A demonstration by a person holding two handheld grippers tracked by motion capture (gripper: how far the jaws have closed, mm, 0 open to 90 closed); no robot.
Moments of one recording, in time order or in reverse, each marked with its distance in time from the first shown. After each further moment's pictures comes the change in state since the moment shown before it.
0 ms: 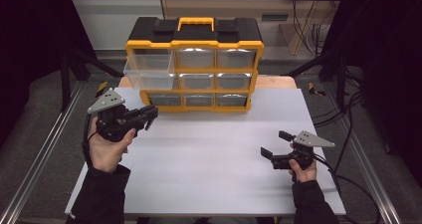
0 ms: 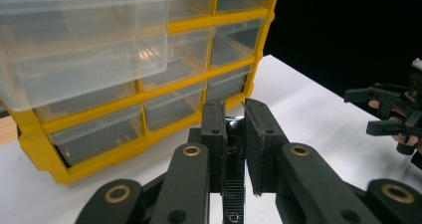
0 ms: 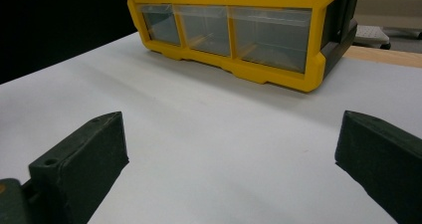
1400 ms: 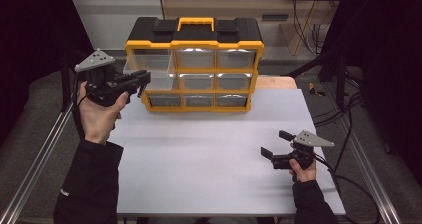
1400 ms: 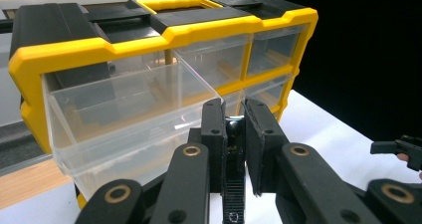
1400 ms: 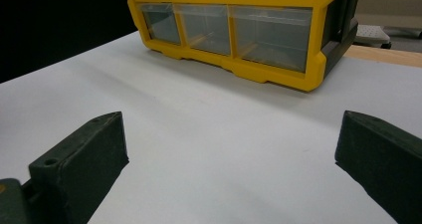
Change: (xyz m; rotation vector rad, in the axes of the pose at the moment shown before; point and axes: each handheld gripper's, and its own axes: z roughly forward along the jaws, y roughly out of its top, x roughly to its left) left arm 0.017 0.075 -0.001 -0.045 0.086 0.018; right arm 0.000 0.000 0.000 0.003 0.002 -0.001
